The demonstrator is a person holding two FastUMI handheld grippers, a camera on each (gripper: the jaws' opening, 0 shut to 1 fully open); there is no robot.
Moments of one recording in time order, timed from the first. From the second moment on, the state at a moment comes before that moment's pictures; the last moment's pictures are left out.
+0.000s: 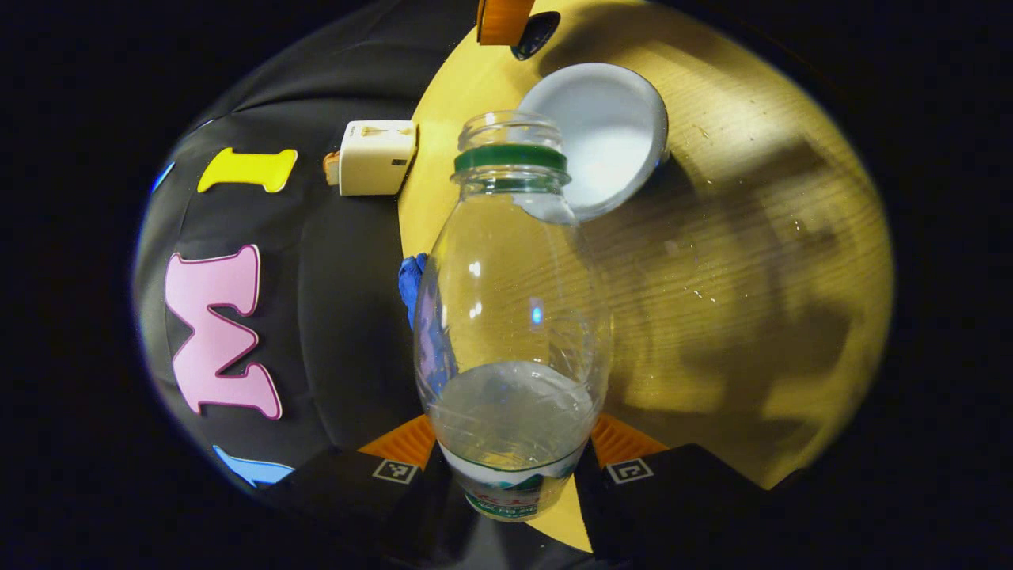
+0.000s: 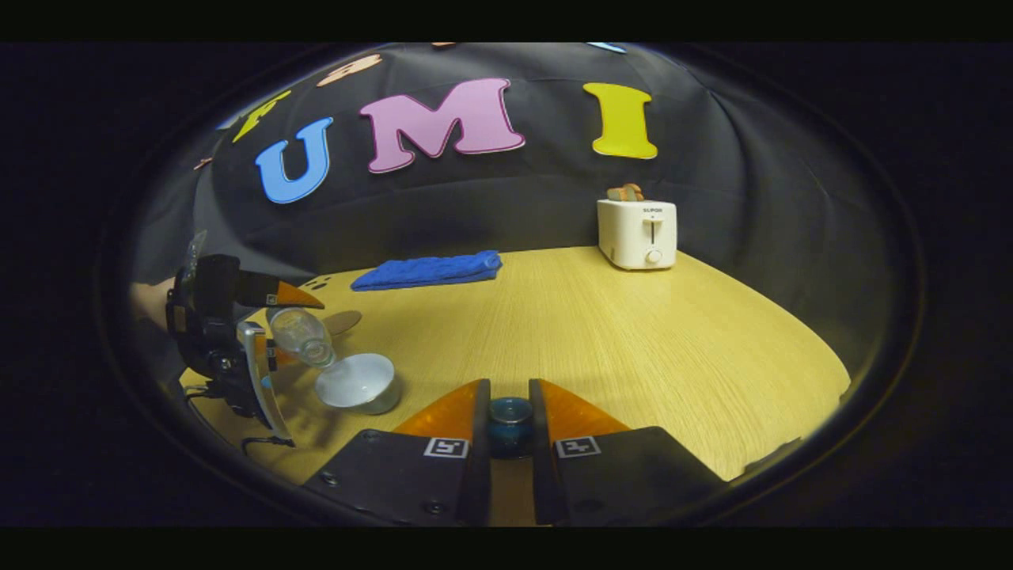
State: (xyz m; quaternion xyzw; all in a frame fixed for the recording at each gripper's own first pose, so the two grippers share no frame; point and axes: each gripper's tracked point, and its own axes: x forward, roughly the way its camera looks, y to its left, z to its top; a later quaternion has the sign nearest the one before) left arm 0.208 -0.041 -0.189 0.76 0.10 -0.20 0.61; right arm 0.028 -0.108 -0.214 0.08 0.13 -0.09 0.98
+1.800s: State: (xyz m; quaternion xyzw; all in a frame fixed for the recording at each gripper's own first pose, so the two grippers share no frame) left arm 0.211 -0.039 -0.129 0.87 0.14 -0.19 0.43; right arm 0.007 -0.086 -0.203 0.10 0.13 -0.06 0.98
